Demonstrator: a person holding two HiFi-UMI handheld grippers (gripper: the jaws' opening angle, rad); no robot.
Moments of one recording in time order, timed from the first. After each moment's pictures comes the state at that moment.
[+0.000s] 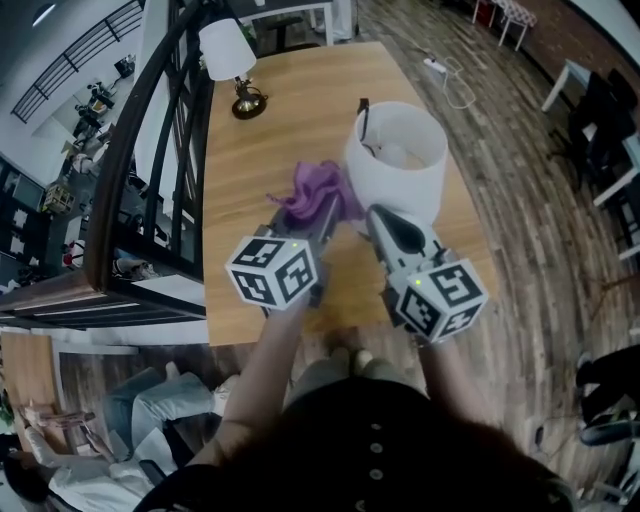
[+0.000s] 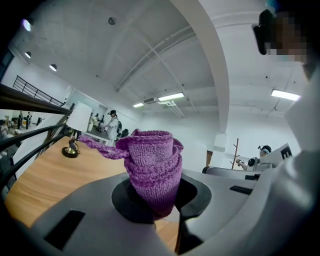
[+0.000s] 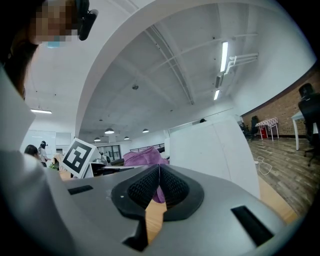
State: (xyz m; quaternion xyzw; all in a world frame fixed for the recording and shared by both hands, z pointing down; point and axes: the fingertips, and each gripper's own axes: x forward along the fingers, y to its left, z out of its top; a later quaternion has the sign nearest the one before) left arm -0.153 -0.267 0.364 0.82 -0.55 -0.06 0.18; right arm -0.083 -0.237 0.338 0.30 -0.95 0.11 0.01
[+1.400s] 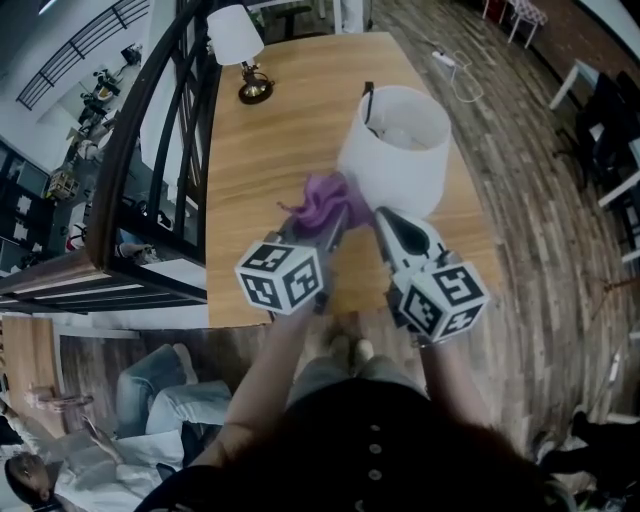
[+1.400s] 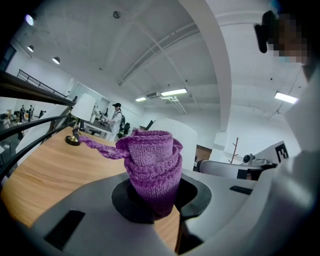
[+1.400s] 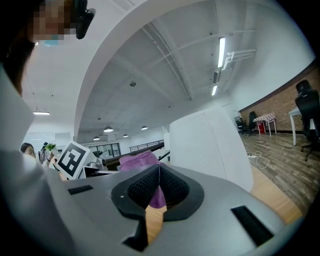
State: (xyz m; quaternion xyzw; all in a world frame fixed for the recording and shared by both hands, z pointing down) left arm -0.136 -0.233 0.396 0.81 -0.54 -0.05 0.22; right arm -0.071 -0.217 0.360 0.31 -0.94 0.13 0.03
